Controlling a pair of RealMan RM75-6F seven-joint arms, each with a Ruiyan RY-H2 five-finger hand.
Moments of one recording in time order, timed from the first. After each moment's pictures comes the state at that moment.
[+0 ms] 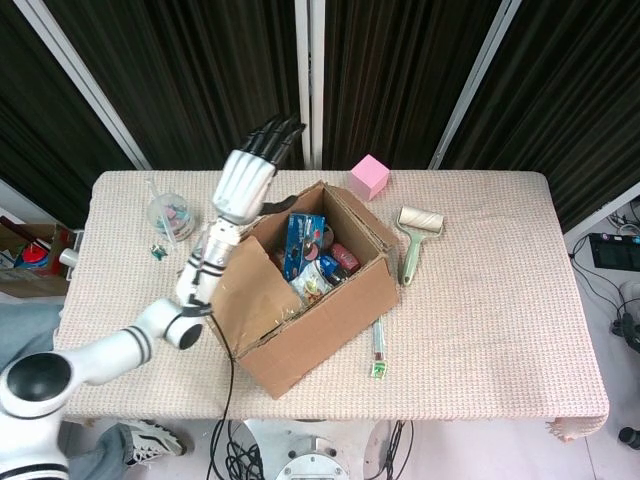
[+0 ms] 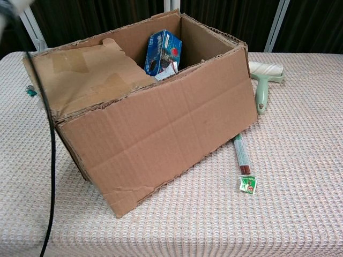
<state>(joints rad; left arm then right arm) -1.03 -1.57 -0.33 -1.15 1.29 1.23 -0.01 0.03 -1.17 0.21 -1.25 -1.48 1.62 0.36</state>
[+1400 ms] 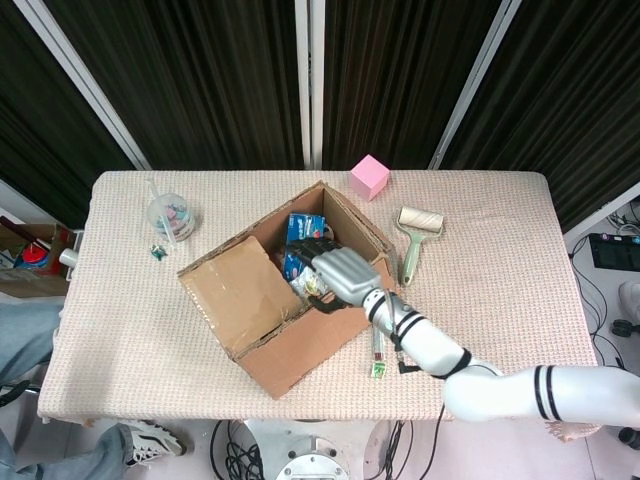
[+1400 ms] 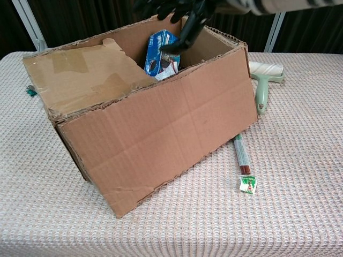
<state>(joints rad) 0.01 -1.07 0.09 -1.36 1.50 1.72 -0.45 1.16 -1.26 0.29 -1.94 -0.55 0.76 -0.33</state>
